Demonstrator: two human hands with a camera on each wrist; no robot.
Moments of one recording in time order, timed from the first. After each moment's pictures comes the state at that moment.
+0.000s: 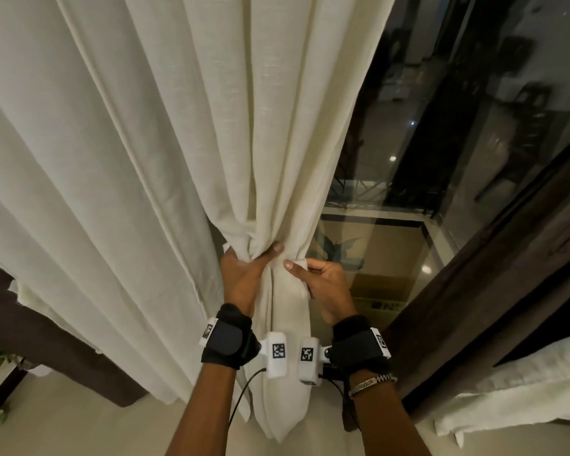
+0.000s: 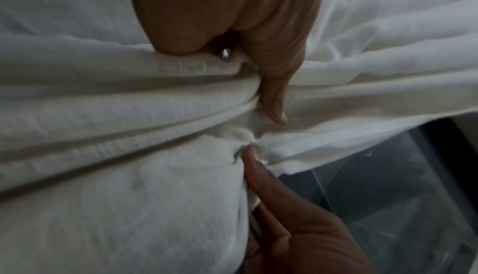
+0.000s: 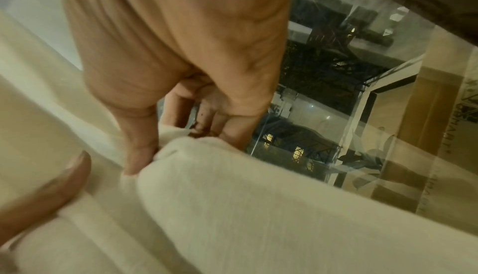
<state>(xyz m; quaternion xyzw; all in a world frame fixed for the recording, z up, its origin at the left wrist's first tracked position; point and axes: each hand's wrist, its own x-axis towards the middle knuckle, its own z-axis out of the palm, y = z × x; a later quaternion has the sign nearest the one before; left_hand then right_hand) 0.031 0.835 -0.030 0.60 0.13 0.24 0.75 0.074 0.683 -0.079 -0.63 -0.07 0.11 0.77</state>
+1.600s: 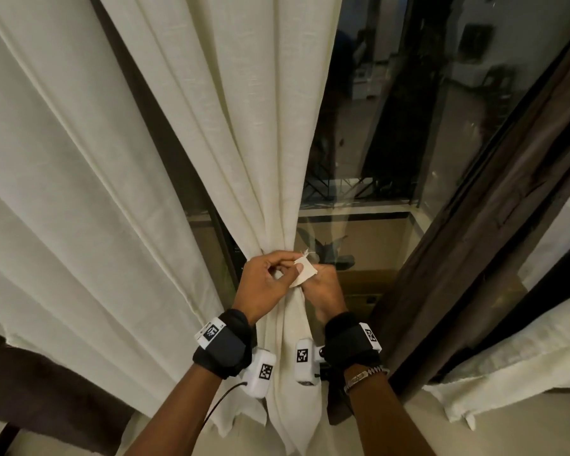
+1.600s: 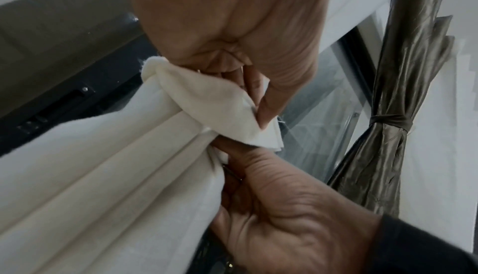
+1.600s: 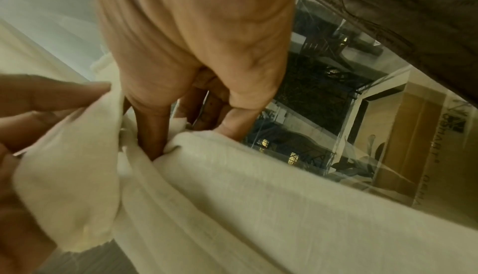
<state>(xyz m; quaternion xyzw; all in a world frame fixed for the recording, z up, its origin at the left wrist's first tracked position) 0.054 0.809 -0.044 0.82 -0.09 0.12 0.56 0.084 0.674 -0.093 -0.58 -0.05 0.03 0.81</state>
